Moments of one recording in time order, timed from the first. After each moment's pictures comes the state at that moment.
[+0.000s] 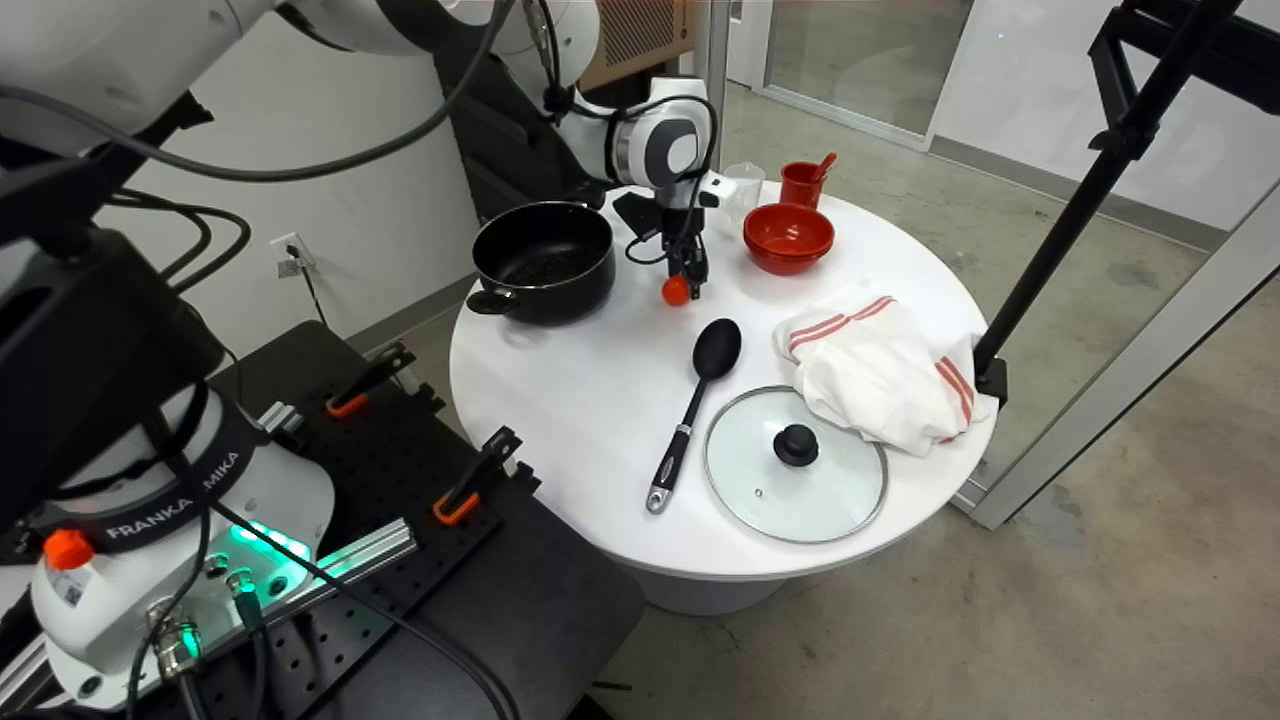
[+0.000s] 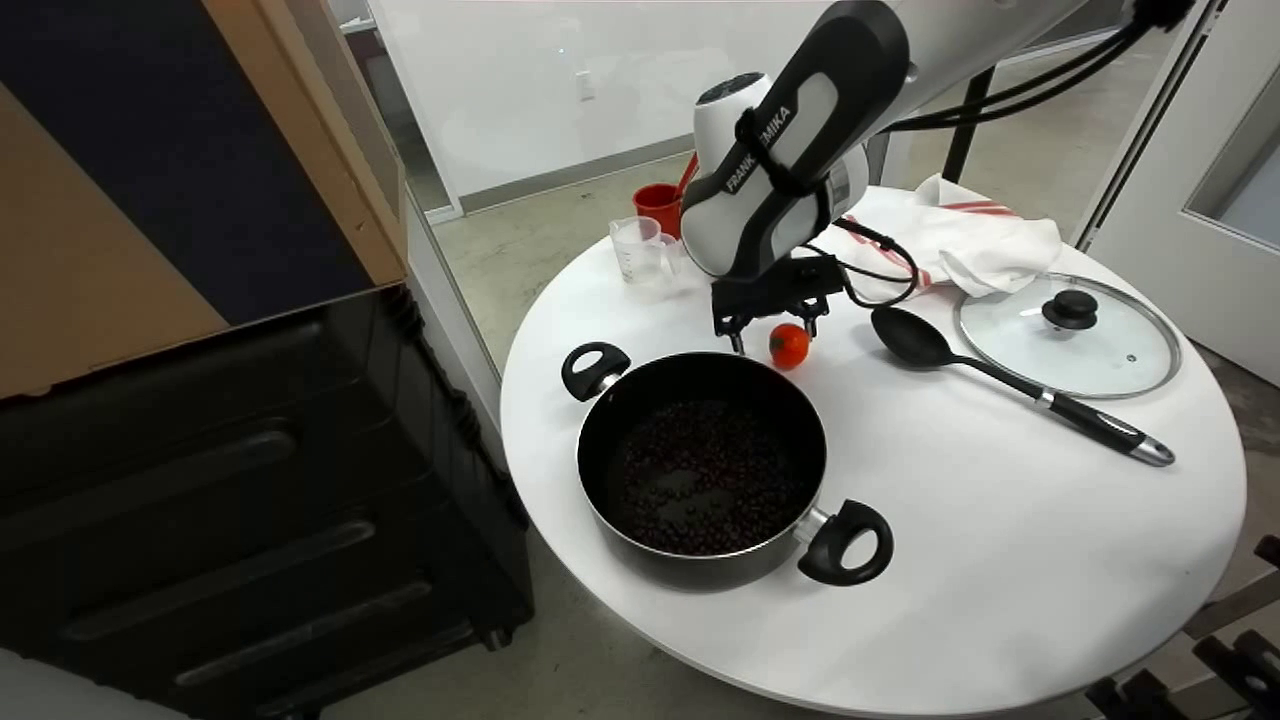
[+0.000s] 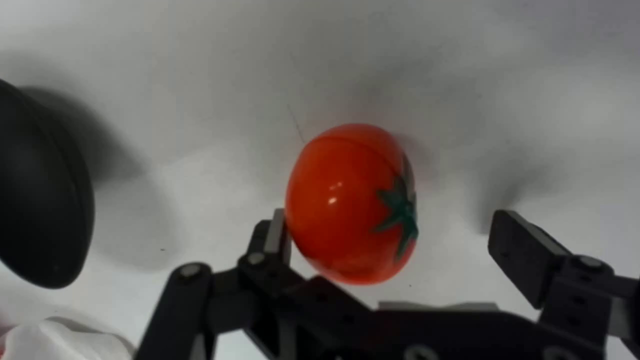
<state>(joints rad) 0.14 1.25 -0.15 -1.25 -0.02 2.39 0.63</state>
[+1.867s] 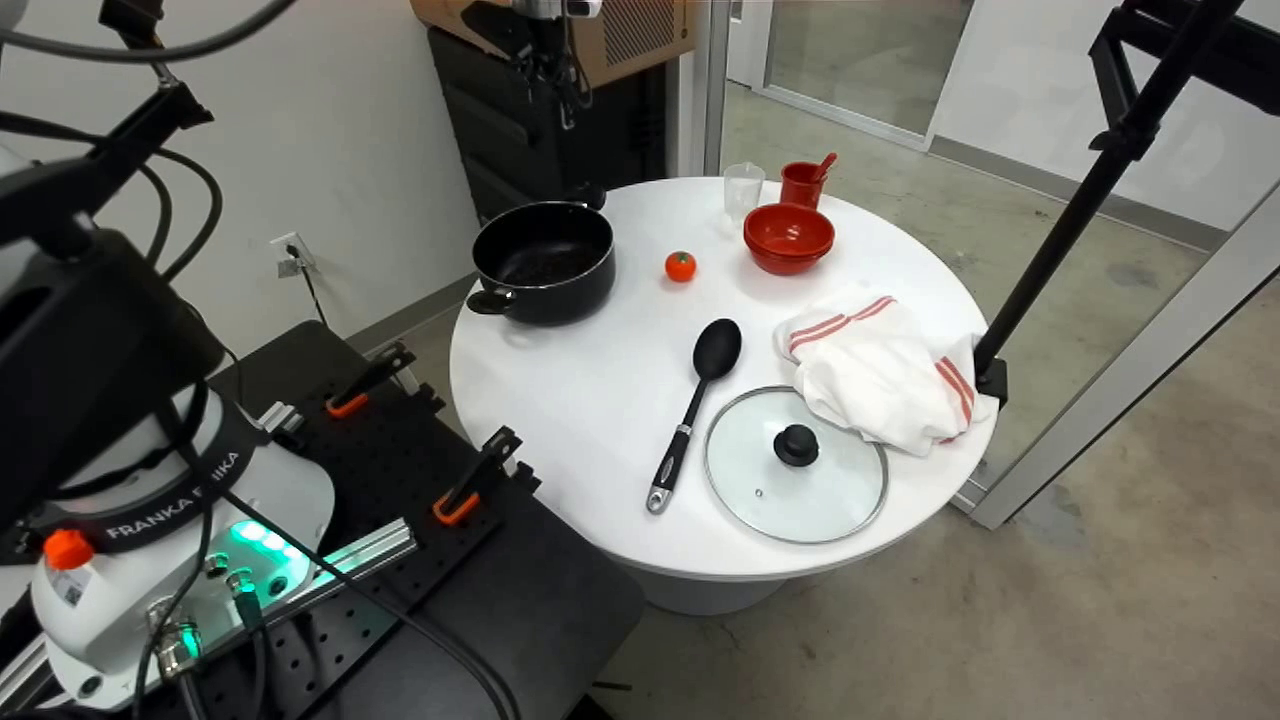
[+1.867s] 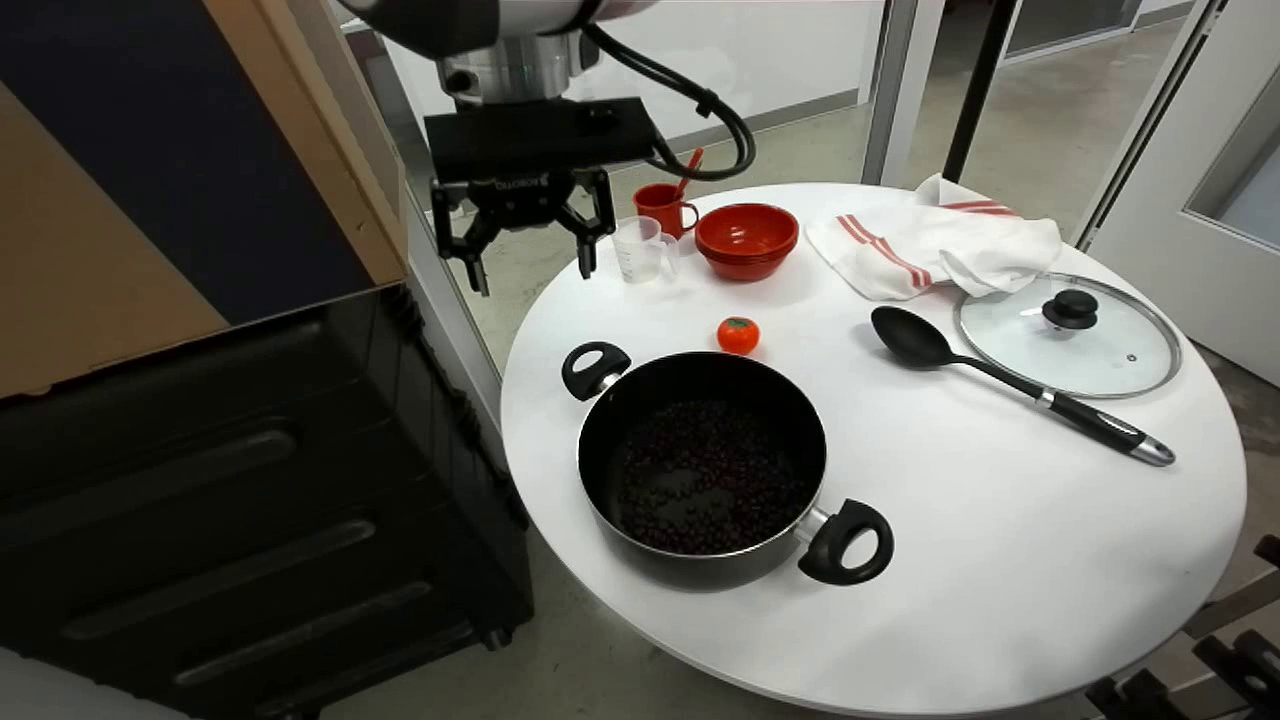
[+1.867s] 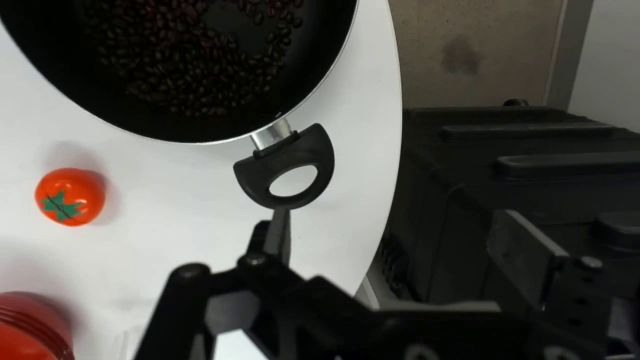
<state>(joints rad) 0.30 0.78 0.08 -1.49 0.05 2.36 0.48</state>
